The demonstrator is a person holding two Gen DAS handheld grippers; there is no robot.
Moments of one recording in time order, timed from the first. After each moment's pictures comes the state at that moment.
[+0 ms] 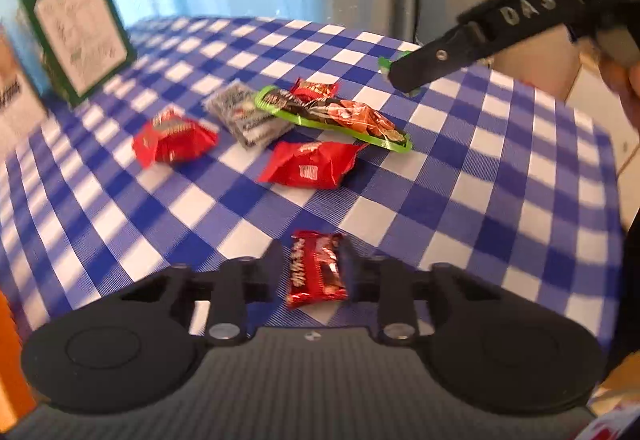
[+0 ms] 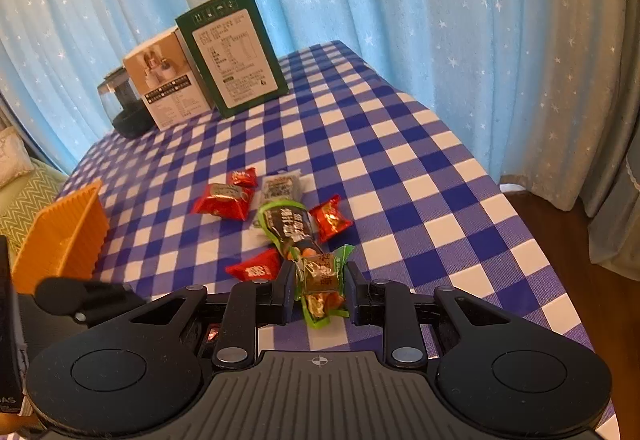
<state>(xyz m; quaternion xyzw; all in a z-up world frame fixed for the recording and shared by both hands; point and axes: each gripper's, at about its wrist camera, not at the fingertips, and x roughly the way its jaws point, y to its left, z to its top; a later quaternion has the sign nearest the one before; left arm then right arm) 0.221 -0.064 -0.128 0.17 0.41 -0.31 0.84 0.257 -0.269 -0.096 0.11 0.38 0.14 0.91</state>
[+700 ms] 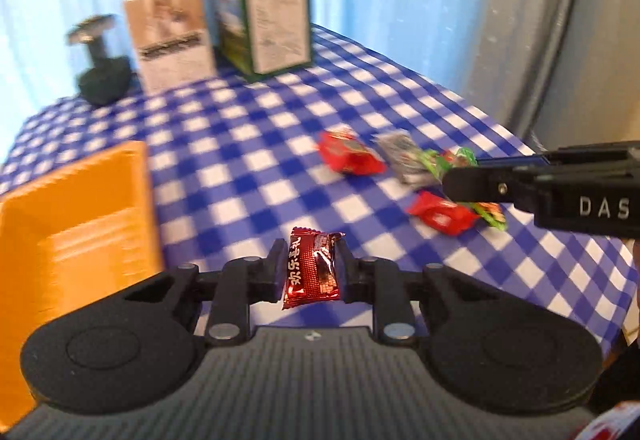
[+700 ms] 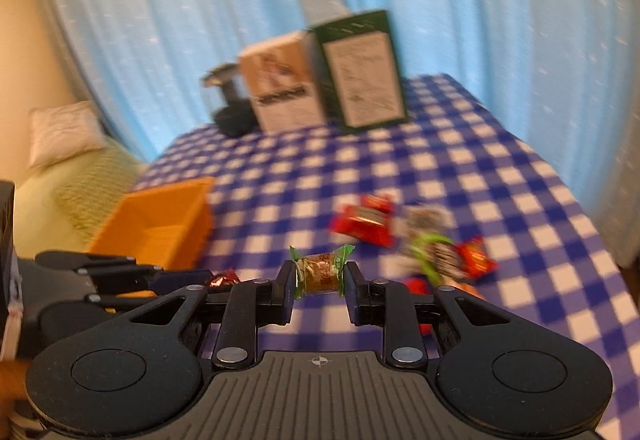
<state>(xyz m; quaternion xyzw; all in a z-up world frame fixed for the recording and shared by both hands) 0.198 0.033 -0.044 0.05 0.40 -0.11 0.91 0.233 -0.179 -0.061 0.08 0.33 0.27 0.90</state>
